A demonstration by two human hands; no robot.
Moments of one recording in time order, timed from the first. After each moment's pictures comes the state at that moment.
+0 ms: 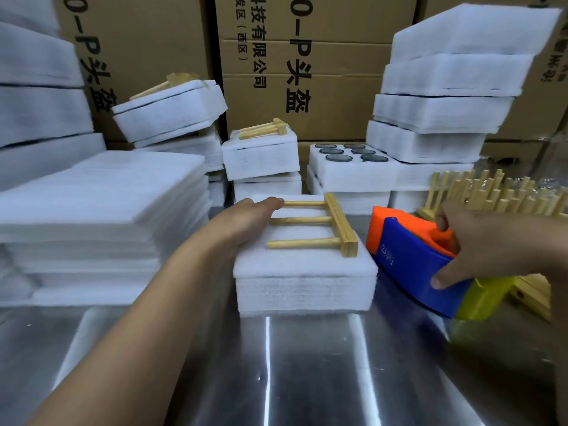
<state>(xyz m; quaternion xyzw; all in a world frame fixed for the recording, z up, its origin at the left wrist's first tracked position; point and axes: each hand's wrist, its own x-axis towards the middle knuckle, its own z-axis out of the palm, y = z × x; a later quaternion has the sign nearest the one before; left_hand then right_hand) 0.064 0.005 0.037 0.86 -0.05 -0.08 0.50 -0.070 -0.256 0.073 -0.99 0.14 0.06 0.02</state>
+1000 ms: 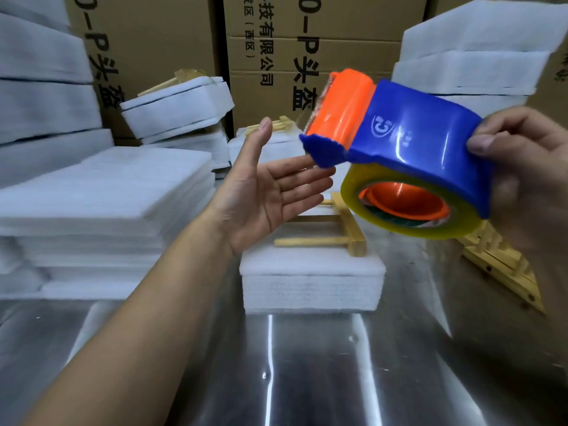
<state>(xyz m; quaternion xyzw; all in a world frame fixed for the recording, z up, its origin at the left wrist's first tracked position) 0.027 0.002 0.068 0.49 -0.24 -0.23 0.80 -0.071 -0.227 0.087 -0.66 -0.21 -0.34 0.64</state>
